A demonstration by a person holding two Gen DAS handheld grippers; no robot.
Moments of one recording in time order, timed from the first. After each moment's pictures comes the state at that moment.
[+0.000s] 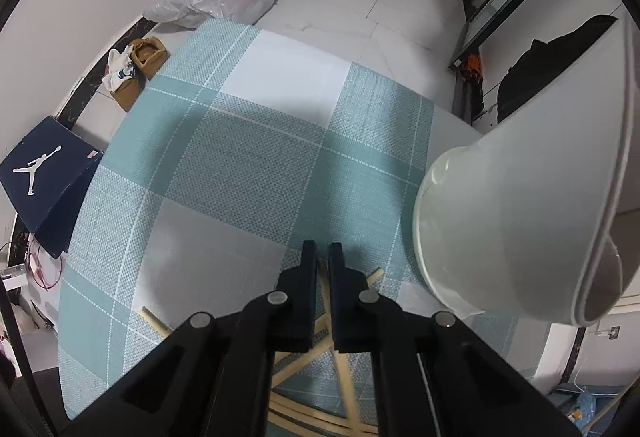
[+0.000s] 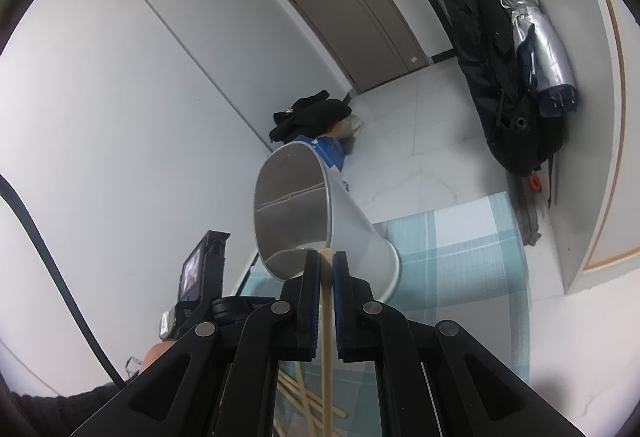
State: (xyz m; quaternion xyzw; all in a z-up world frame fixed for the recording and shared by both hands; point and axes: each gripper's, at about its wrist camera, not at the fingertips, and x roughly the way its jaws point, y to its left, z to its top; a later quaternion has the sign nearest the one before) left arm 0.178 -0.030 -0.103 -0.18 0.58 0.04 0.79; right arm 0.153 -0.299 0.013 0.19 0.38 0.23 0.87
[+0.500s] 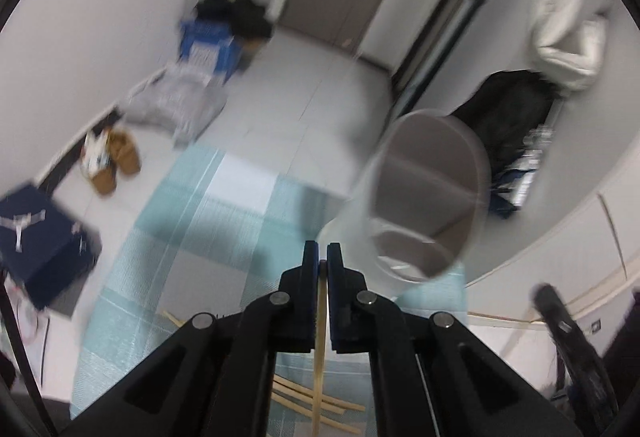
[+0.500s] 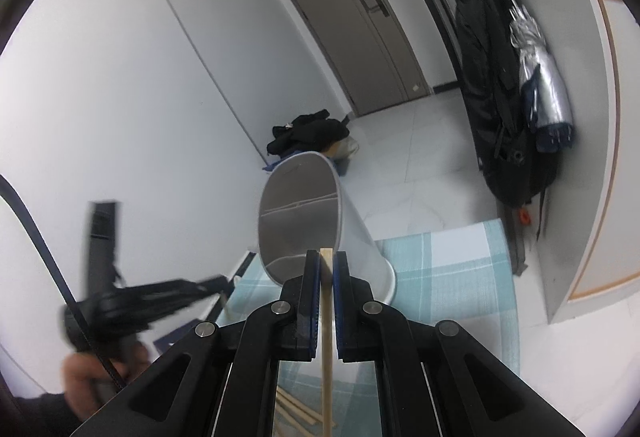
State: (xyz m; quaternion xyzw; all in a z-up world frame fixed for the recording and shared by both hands) left arm 0.098 -0.050 0.000 -0.18 0.39 -0.05 0.90; right arm 0.133 -0.282 0.023 0.14 0.33 0.22 0.90
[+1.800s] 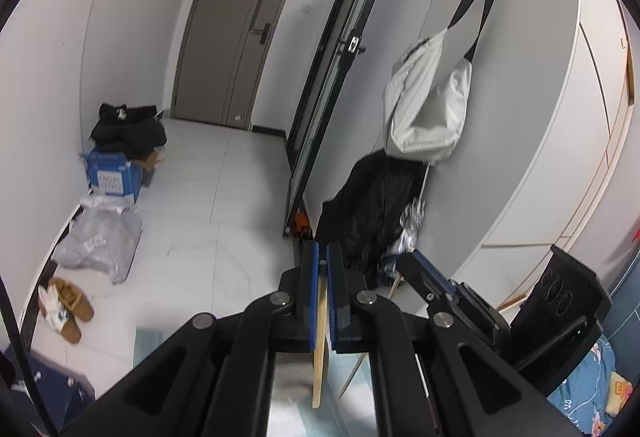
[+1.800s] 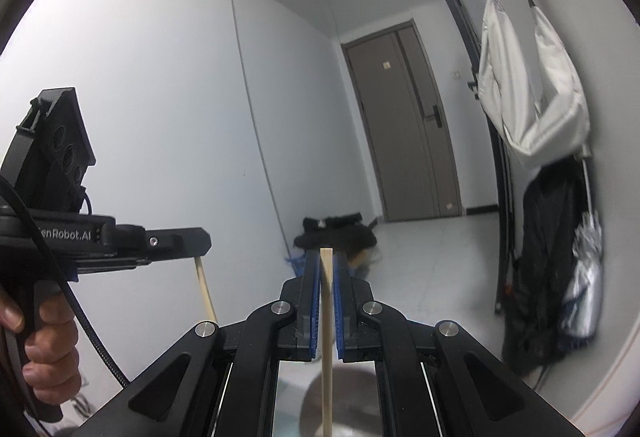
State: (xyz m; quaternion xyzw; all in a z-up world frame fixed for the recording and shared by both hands) left arm 0.147 -0.052 0.175 -0.12 0.27 -0.21 0.93; right arm 0.202 -0.230 0.161 0.07 0.15 0.27 0.95
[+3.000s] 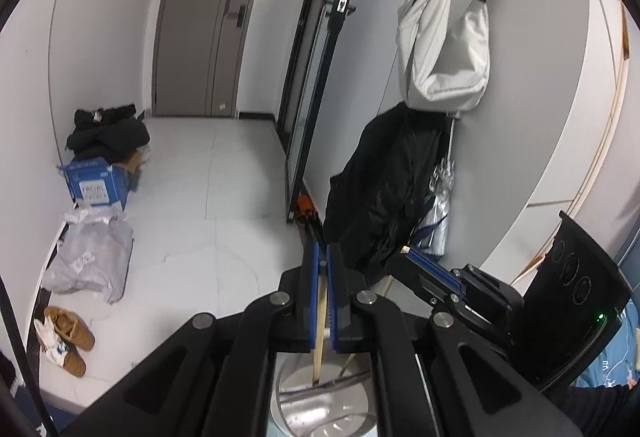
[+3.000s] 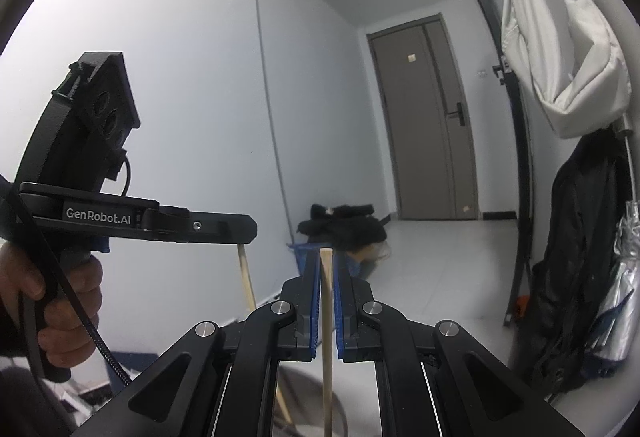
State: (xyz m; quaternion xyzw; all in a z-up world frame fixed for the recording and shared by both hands) left arm 0.209 -0.064 0.108 -0.06 0.31 -0.23 0.92; right arm 0.266 -0.223 0.084 0.02 0.15 0.31 0.94
